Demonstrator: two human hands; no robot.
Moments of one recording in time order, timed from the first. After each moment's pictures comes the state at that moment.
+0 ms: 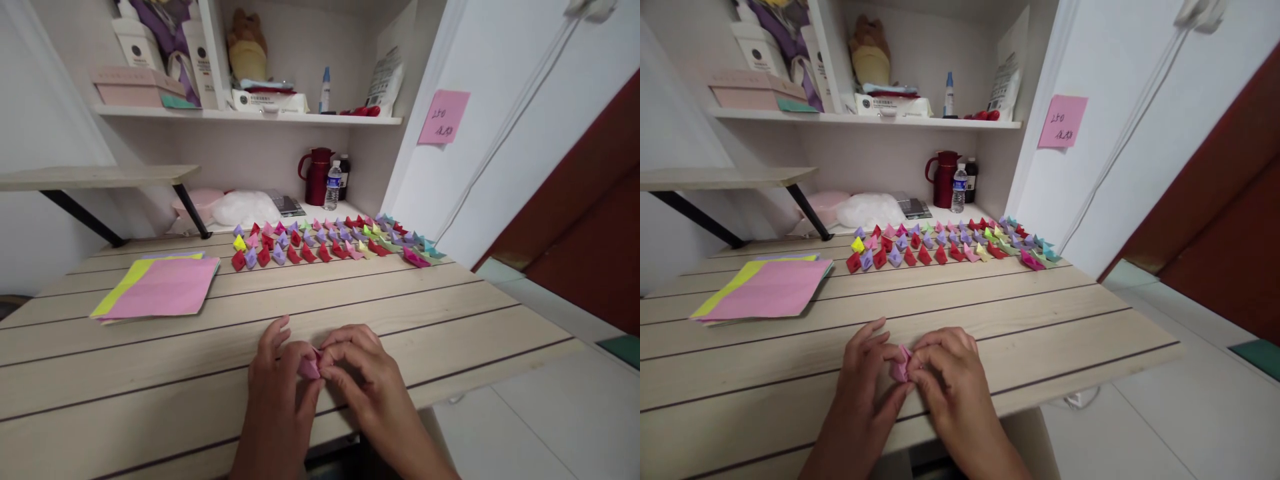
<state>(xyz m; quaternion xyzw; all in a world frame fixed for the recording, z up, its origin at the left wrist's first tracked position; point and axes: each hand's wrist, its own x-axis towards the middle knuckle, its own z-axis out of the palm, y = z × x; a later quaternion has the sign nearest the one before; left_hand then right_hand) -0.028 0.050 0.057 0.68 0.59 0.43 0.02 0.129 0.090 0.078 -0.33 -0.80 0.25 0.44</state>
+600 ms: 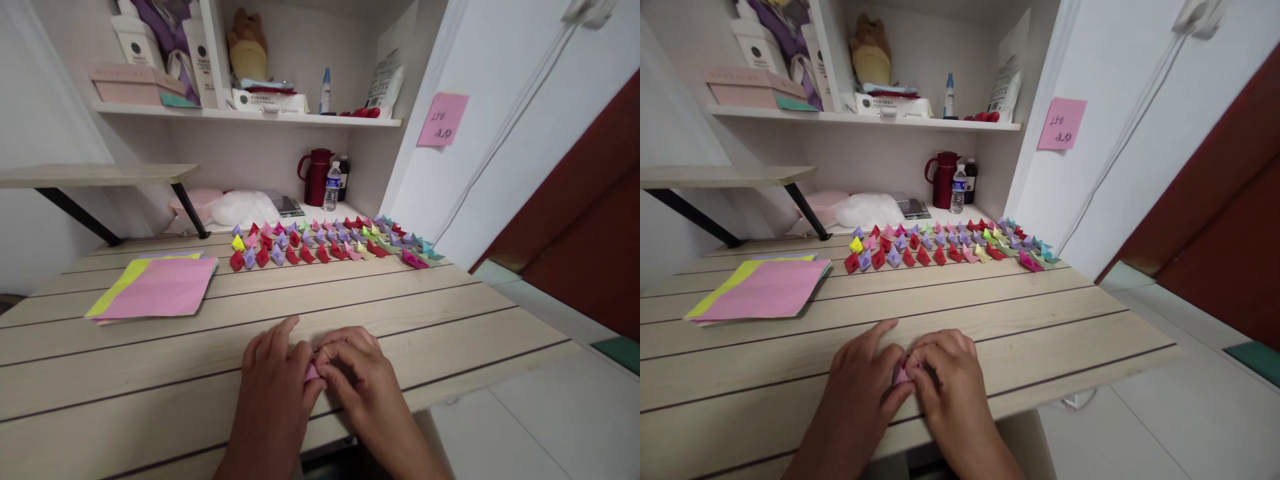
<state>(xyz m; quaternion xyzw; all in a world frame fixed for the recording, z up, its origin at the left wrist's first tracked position) -0.032 0.058 0.079 0.72 0.65 0.24 0.01 0.123 0.090 0.077 -0.36 -0.79 0.23 0.44</state>
